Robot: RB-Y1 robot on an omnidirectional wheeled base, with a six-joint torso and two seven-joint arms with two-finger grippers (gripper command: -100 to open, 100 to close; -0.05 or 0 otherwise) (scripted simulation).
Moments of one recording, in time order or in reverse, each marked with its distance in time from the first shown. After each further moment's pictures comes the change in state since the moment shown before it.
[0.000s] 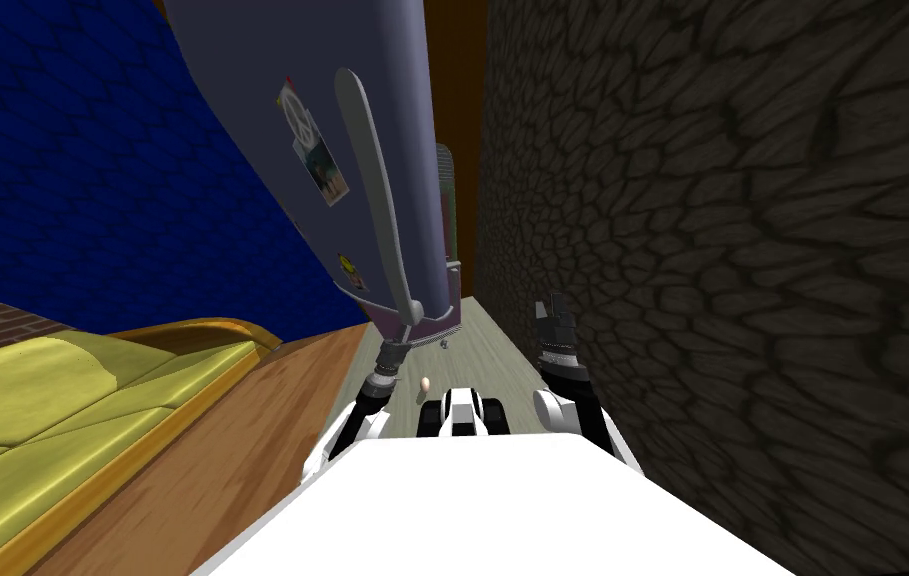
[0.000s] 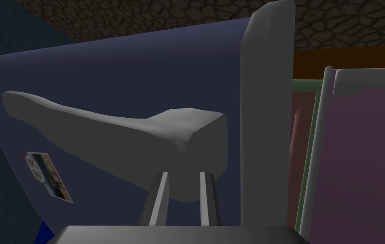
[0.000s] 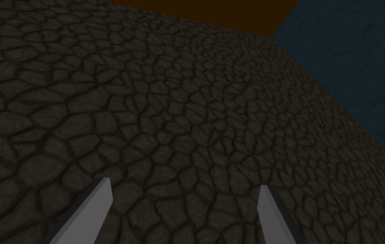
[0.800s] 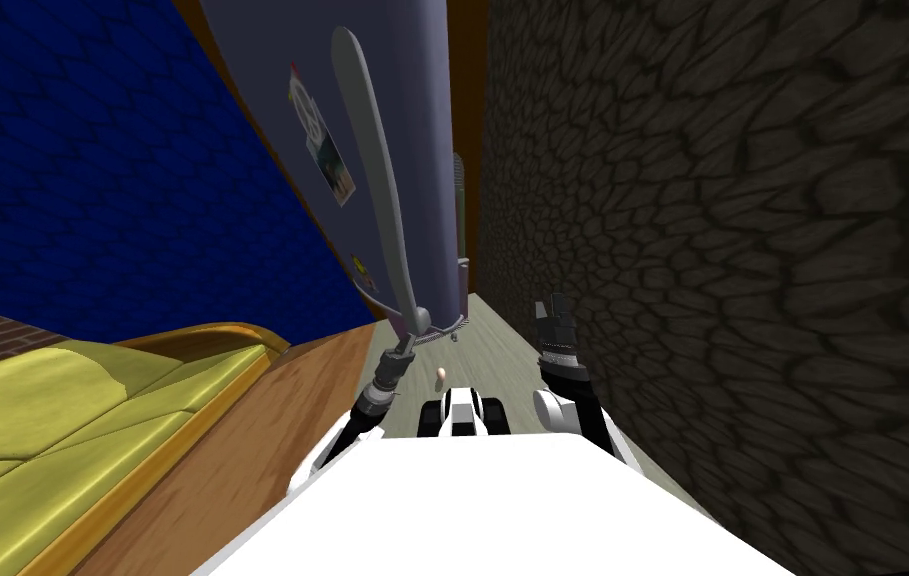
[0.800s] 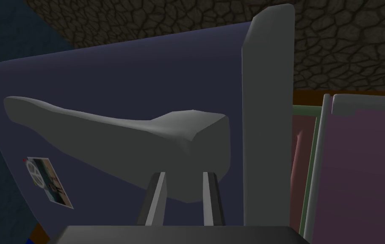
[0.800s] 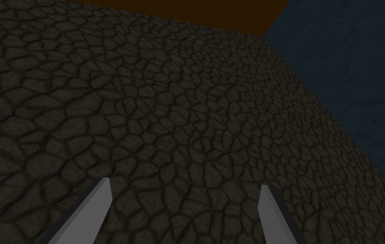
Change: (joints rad) left arm 0.054 0.098 -0.072 -0.046 -0.028 -0.078 0.061; right arm 0.000 0.000 0.000 0.000 0.000 0.000 0.000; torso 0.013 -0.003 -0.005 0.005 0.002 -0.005
